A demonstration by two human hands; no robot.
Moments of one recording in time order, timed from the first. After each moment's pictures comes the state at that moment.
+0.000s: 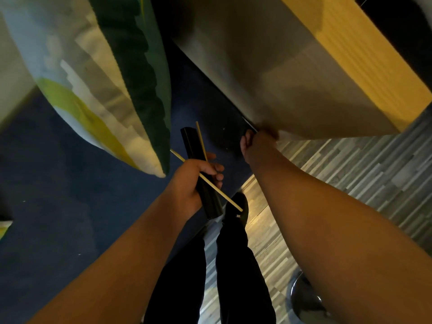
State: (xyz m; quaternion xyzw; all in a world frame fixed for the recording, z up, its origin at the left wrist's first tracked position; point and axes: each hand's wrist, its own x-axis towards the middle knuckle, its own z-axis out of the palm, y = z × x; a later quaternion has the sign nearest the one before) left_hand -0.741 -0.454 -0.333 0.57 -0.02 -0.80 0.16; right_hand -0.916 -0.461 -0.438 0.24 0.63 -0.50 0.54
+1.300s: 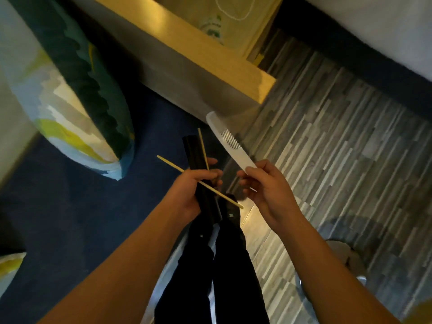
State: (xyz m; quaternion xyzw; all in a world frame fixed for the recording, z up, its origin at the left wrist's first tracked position) left_hand -0.786 -0.400 -0.257 0.53 -0.15 -0.83 0.09; right_hand -0.930 -0.302 -0.232 0.05 0.63 -0.53 0.57
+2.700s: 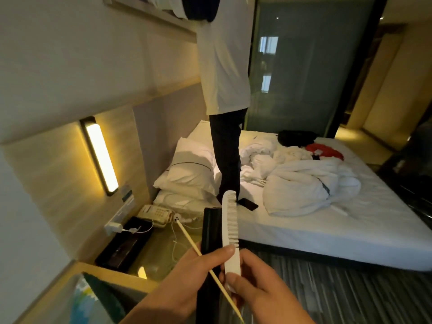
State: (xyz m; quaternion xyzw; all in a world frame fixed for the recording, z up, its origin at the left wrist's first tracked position) left_hand -0.830 -0.349 0.333 0.21 -0.49 -0.84 0.08; right_hand -0.911 -0.208 0.336 -0.33 0.70 -0.53 0.35
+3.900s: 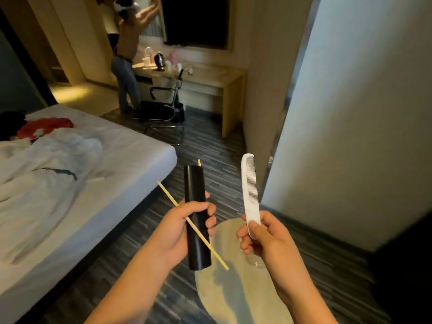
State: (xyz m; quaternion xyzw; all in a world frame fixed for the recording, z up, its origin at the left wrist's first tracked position) left_hand -1.121 0.114 0.261 -0.09 -0.38 -0.80 -0.46; right_hand -0.978 0.251 0.259 0.24 0.62 -0.74 -0.15
